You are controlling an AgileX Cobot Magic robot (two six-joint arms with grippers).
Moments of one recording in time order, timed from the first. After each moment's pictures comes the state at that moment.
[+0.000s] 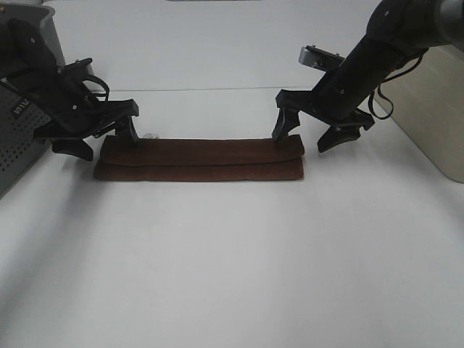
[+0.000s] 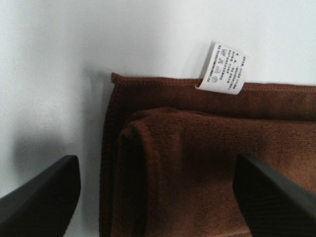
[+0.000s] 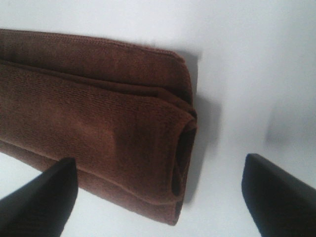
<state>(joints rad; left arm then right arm) -0.16 2.21 -1.51 -0.37 0.59 -0.06 0.21 2.21 -1.60 0.44 0.77 -0.19</state>
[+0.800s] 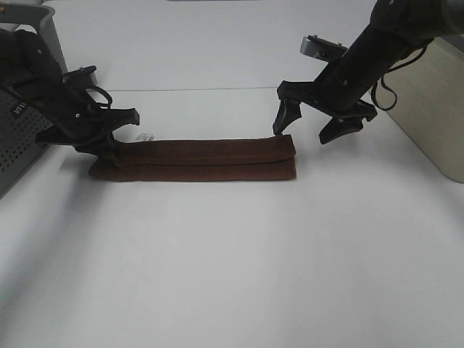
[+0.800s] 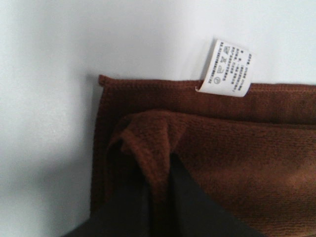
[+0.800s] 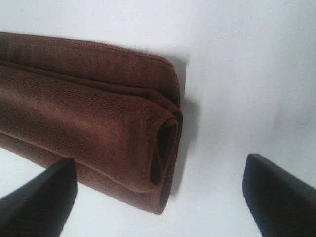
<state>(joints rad) -0.16 2.24 -1.51 -0.33 0.55 -0.05 0.21 2.18 -1.60 0.43 0.78 -0.19</state>
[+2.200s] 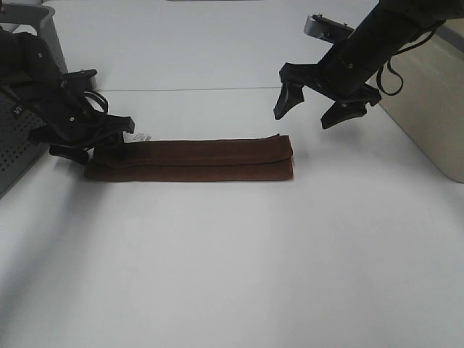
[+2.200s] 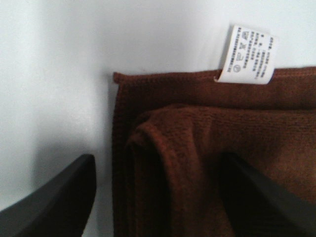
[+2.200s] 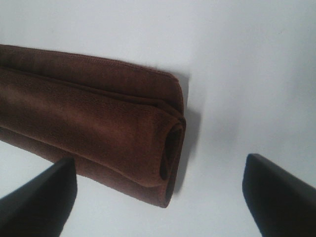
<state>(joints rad) -0.16 2.25 -1.51 -0.23 0.56 -0.05 0.21 2.13 -1.61 0.43 0.78 -0.19</state>
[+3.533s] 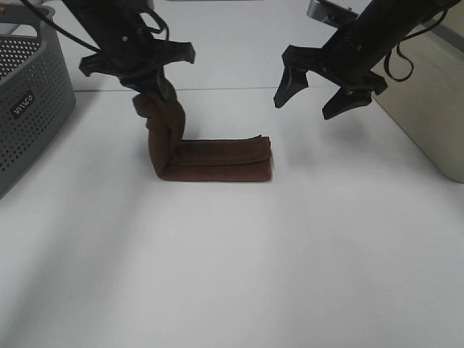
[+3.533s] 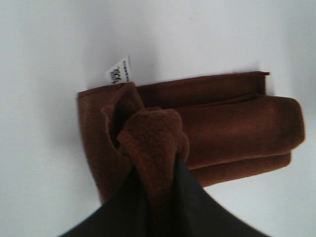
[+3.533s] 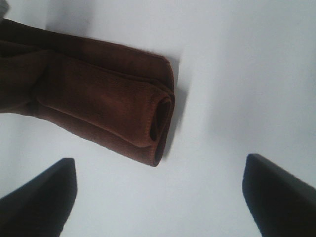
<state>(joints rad) -0.37 2.21 -1.90 -0.19 0.92 -0.19 0.21 2.06 -1.61 0.45 0.87 -0.19</state>
